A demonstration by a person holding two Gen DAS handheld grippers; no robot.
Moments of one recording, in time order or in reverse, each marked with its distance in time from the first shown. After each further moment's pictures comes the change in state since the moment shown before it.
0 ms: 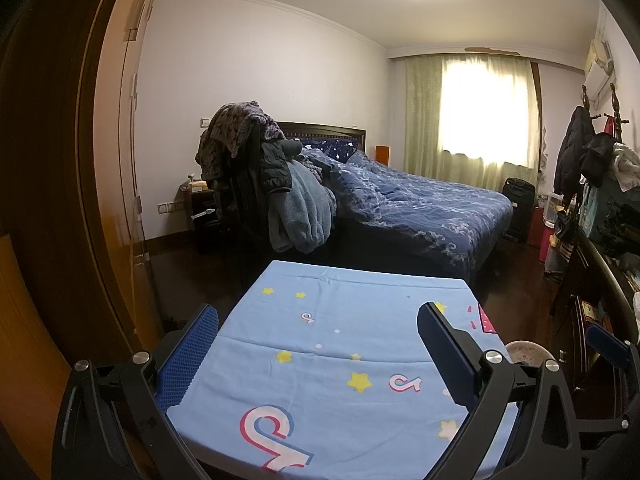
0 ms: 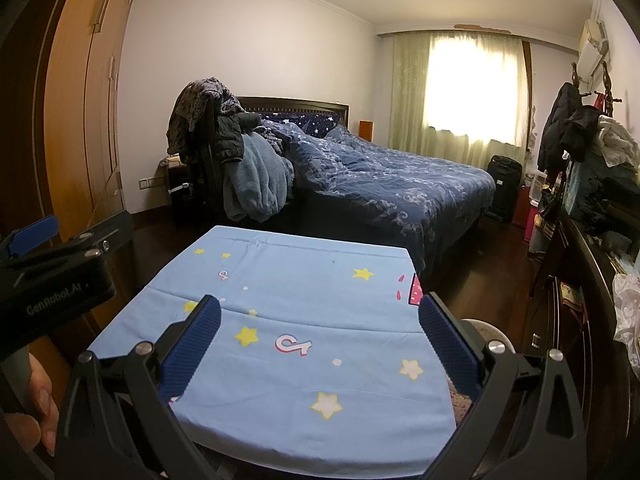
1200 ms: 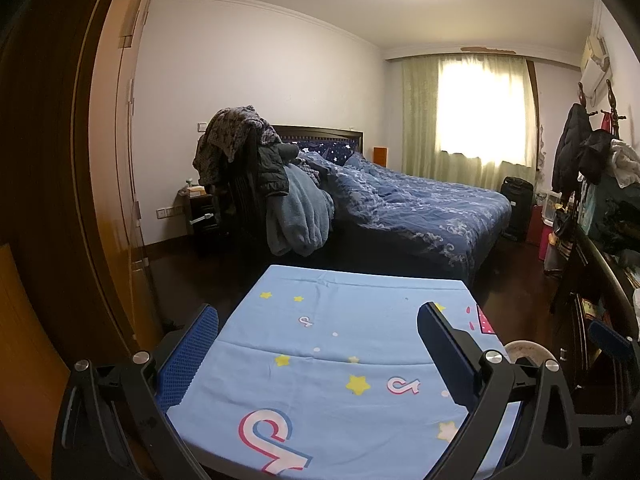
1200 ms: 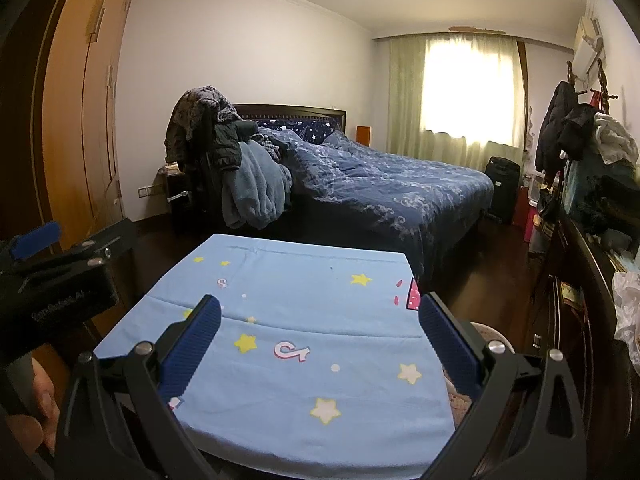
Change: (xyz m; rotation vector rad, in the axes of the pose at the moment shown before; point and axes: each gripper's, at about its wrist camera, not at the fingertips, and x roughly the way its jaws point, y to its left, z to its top) left arm -0.002 -0.002 0.001 0.004 -0.003 0.002; right arm -0.002 0.000 0.005 0.014 -0.016 -0.002
